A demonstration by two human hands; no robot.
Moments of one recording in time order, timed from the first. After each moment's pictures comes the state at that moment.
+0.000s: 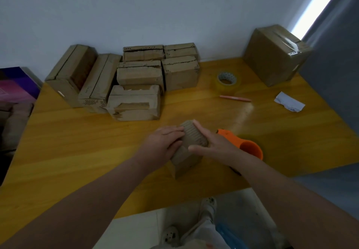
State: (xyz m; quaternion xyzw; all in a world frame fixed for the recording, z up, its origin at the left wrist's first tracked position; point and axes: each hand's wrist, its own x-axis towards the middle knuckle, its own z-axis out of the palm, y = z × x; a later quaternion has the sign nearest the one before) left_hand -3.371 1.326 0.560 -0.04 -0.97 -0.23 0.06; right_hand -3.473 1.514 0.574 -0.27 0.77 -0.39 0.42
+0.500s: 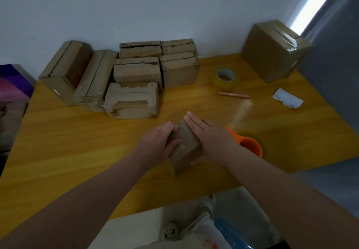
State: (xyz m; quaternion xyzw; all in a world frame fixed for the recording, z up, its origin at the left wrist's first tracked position) left_hand -3.371 1.324 0.559 -0.01 -0.97 -0.25 0.09; right_hand -3.477 1.500 0.570 -0.48 0.86 0.02 0.15
